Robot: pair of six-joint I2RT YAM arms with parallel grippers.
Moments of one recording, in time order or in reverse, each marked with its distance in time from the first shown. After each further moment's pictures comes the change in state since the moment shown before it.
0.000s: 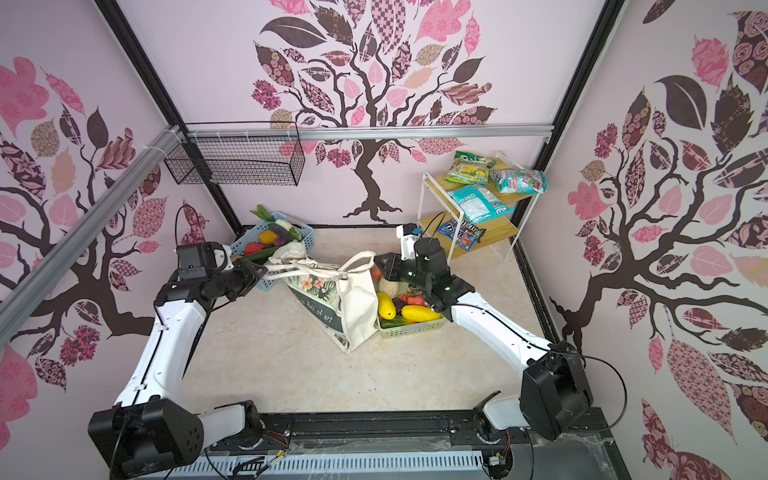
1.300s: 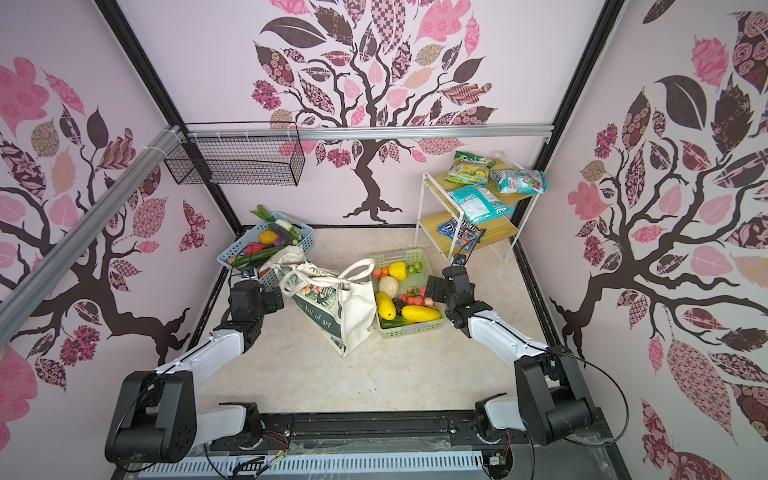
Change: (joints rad) left arm -0.233 0.097 -0.647 0.961 -0.665 0.499; right arm -0.229 -0.050 -0.431 0.051 0.573 -0.277
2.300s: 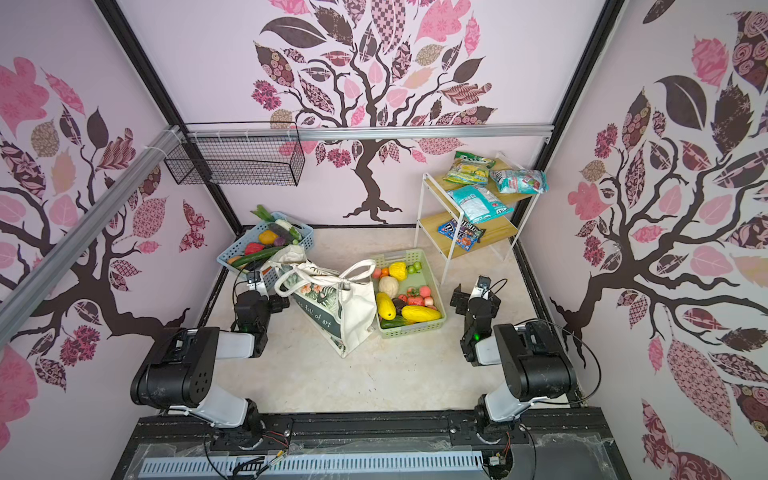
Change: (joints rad) left arm 0.038 0.250 -0.121 0.579 0.114 0.043; right arm -0.187 0.230 -0.381 0.969 0.045 -0.232
